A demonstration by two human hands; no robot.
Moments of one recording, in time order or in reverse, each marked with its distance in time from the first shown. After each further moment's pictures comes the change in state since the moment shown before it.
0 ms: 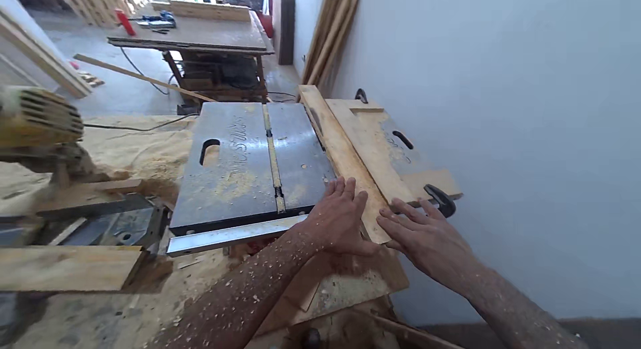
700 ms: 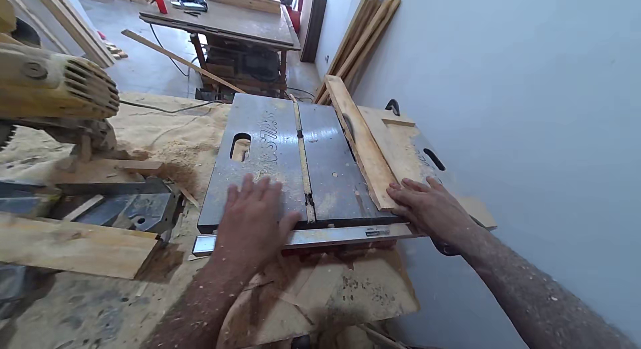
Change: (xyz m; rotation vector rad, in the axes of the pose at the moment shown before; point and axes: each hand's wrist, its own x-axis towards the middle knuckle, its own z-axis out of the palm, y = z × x) left_hand -0.132 -0.115 -0.022 0.012 0.393 -0.561; right_hand 0.109 0.055 0.027 0.045 -0.182 0.055
